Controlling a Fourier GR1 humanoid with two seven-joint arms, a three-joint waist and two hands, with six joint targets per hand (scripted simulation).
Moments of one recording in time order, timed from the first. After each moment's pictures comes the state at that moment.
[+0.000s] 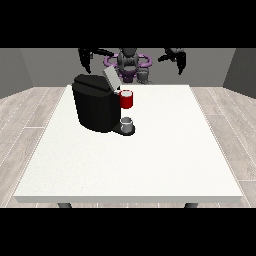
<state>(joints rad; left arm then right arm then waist) -0.45 0.00 0.19 -0.98 -0.21 -0.30 -0.20 -0.47 -0.19 -0.22 -1.12 -0.05 -0.01 0.11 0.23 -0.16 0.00</state>
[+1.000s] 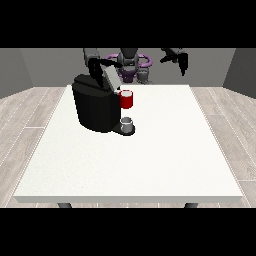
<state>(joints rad) -0.29 0.05 0.14 -1.36 -0.10 -0.27 -0.09 -0.66 -0.18 -0.16 -0.99 -0.03 0.03 0.04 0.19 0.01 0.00</state>
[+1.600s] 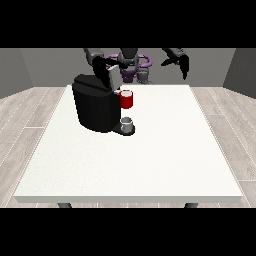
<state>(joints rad) -0.26 0.08 0.14 -1.39 -0.12 -0.24 -0.09 -0.77 -0.18 -0.11 -0.96 0.02 0.00 0.11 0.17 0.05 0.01</state>
